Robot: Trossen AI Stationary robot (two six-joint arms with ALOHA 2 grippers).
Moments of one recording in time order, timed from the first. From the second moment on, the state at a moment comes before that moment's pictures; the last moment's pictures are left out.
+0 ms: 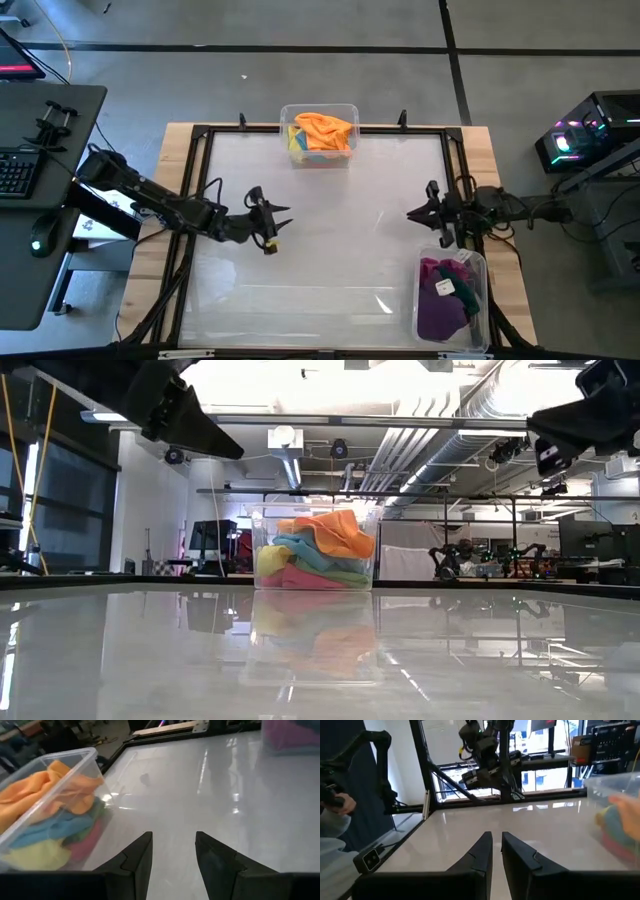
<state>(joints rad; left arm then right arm) -0.36 1.22 0.59 0.11 -0.71 -0.07 0.13 0.00 0.10 -0.09 0.02 0.11</state>
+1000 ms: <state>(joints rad) 0.13 0.34 0.21 0.14 -0.18 -0.10 0.12 0.01 0.01 0.02 0.03 0.10</state>
